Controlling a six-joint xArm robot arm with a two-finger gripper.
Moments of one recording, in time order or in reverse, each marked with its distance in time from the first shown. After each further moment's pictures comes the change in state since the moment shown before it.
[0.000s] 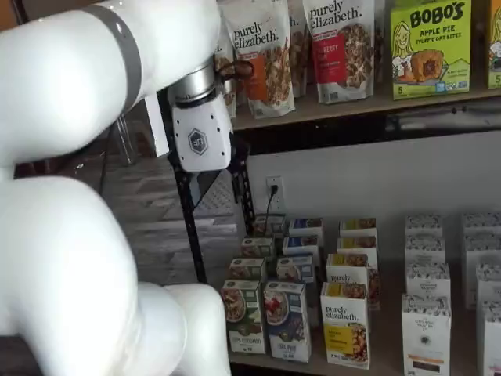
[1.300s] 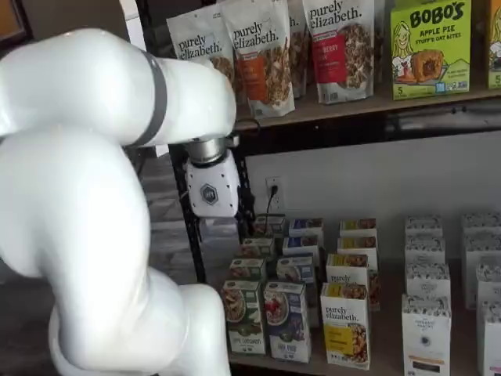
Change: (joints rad) arm 0.056 0.120 0.226 0.051 -0.430 0.023
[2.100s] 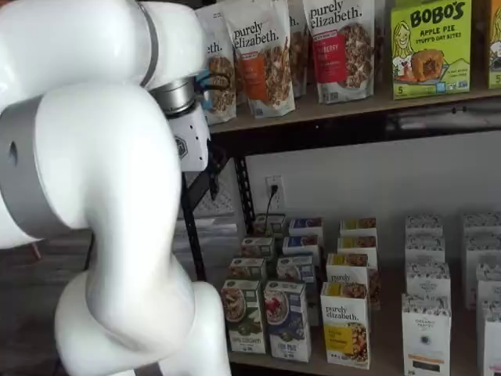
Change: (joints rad) arm 0.155 0.096 -0.274 -0.032 0.181 0.177
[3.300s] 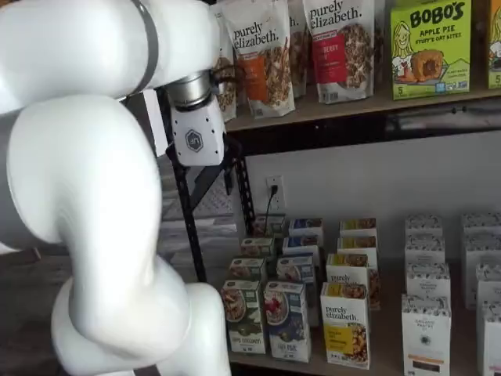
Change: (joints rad) arm -0.116 -0.022 0.016 0.012 0.005 -0.118
